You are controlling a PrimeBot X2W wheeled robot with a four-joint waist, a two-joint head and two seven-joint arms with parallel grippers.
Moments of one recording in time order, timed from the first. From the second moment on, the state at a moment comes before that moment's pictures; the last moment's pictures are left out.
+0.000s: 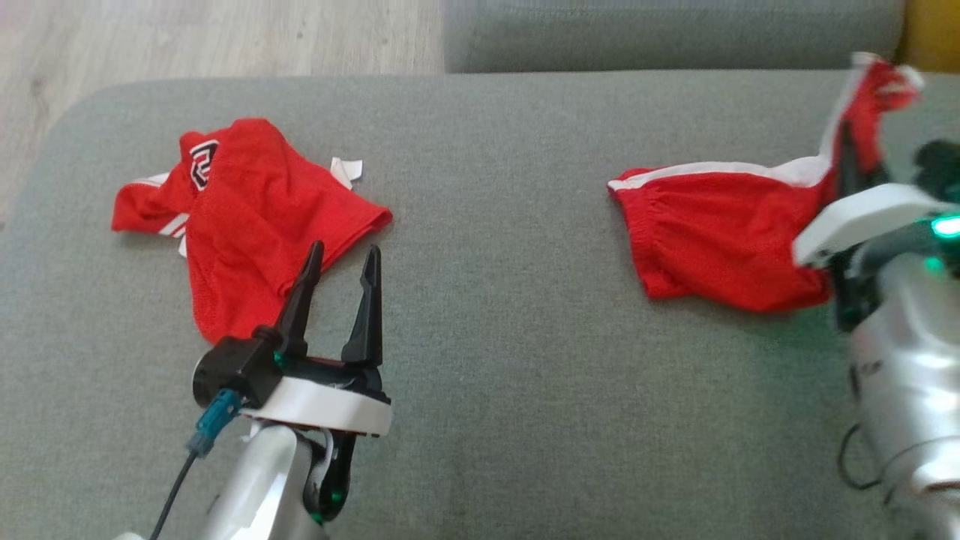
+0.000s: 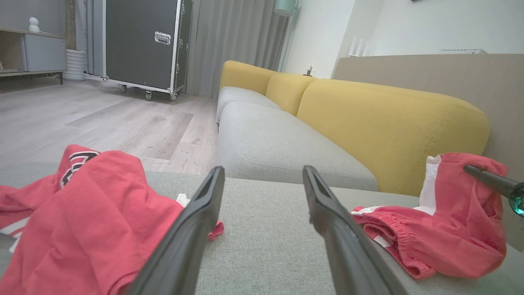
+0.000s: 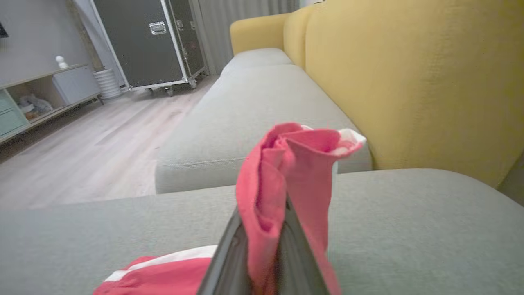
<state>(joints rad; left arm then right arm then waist) -0.26 0.04 -0.29 0.33 -0.35 -0.11 -0.25 -0.77 -0.18 -0.11 1.06 0.10 0.13 -0.25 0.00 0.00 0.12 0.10</state>
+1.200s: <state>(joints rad) -0.22 0.04 -0.26 0.33 -0.35 -0.11 -0.25 -0.64 -0.11 0.72 1.07 0.40 0.13 -0.25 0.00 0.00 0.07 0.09</state>
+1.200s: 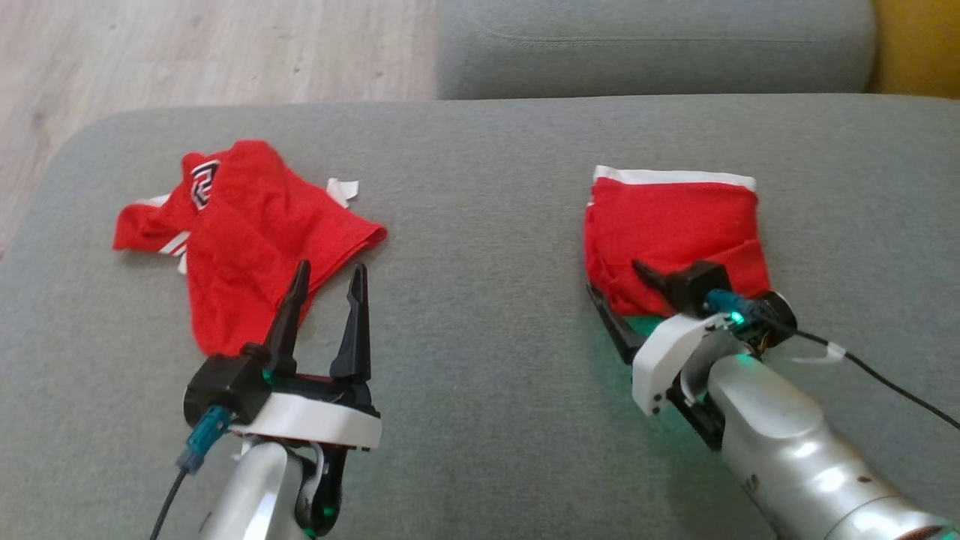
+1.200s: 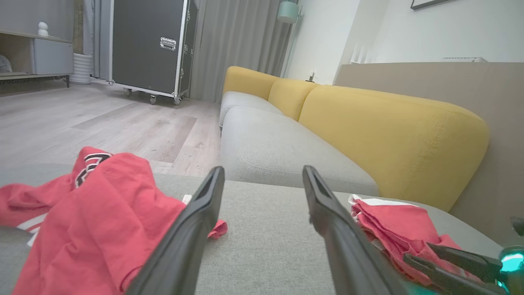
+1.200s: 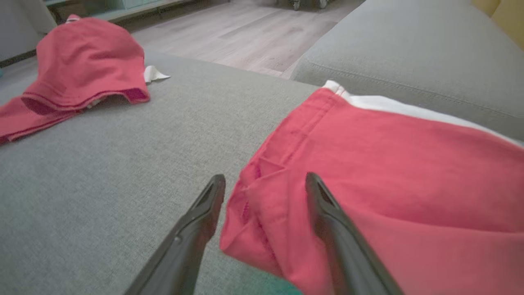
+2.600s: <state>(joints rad) -0.18 0.04 -0.24 0.25 -0.35 -0.11 -0.25 -0.27 -0.05 -0.06 0.44 0.00 0.13 -0.25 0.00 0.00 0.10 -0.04</state>
